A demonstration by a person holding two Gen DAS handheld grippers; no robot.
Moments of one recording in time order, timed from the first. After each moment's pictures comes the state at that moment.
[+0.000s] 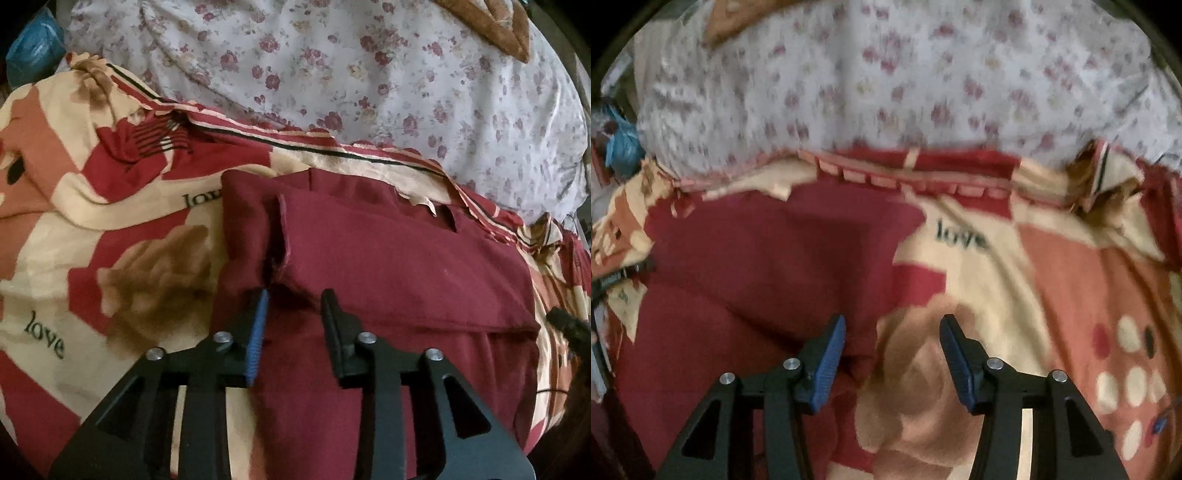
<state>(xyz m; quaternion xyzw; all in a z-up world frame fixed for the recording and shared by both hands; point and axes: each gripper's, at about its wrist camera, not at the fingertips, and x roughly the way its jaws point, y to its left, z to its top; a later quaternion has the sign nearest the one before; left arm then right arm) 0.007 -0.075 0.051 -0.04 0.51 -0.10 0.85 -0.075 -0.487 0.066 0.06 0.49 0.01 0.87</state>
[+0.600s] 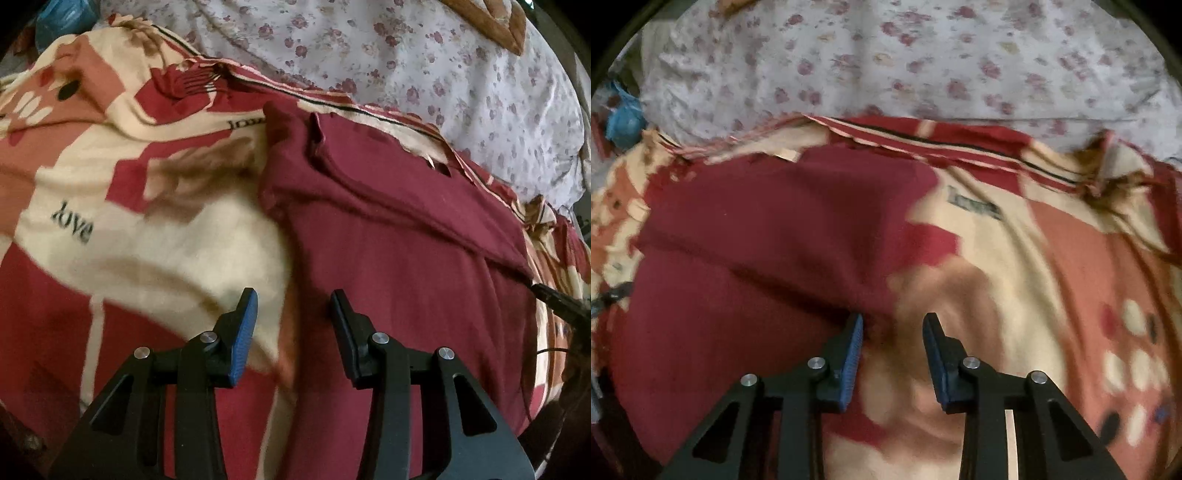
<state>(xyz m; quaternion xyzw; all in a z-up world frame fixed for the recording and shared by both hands) -0.078 -0.045 0.044 -0.07 0.54 -0.09 0.84 -0.094 -0.472 0.045 0.04 0.53 0.02 0.85</state>
